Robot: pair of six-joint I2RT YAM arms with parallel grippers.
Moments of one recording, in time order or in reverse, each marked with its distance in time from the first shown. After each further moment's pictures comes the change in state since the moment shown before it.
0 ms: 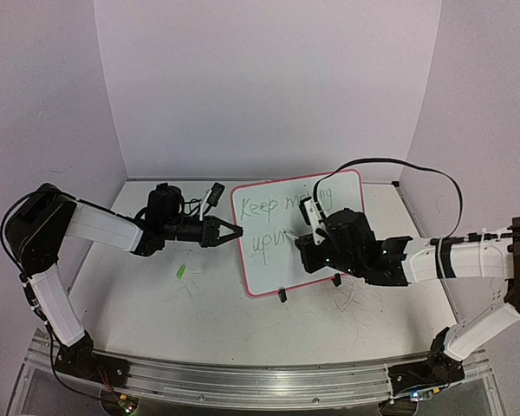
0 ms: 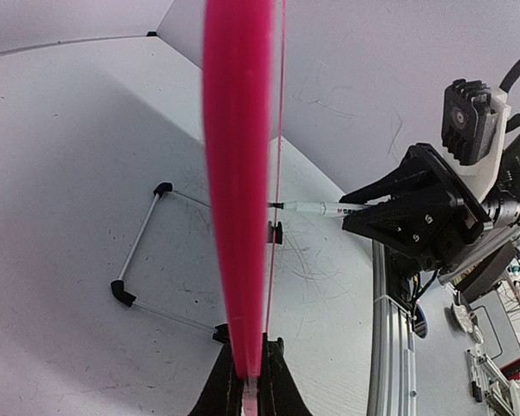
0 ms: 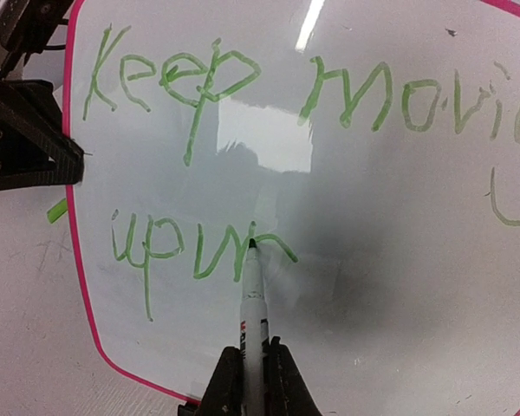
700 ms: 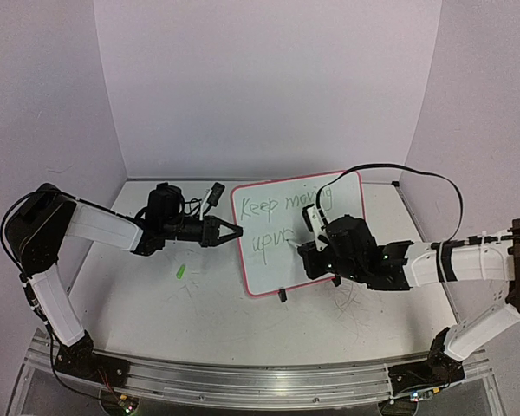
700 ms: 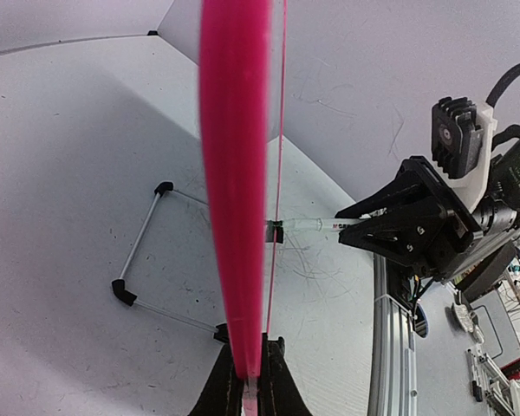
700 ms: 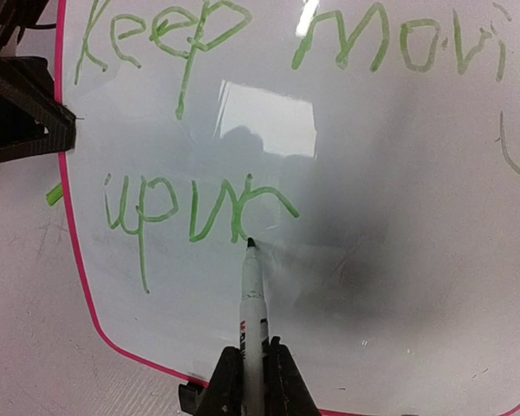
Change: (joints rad) left arm 0.000 0.000 0.003 -0.008 0.000 0.005; right arm 0.006 -0.012 -0.042 -0.014 0.002 0.051
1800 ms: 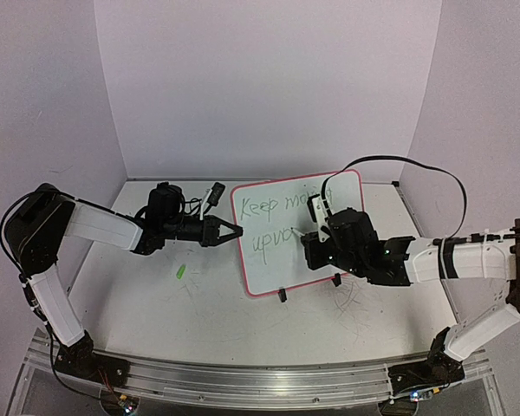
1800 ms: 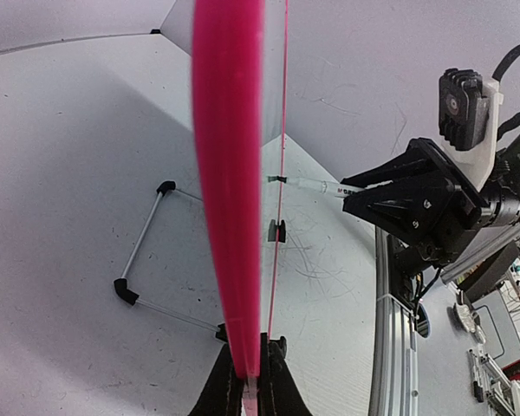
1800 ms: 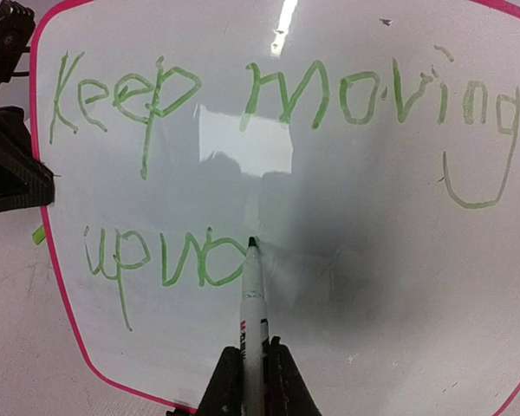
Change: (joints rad) left arm 0.000 -0.006 0.008 -0.026 -0.009 0.008; right arm -0.017 -0.004 0.028 0.009 0.055 0.010
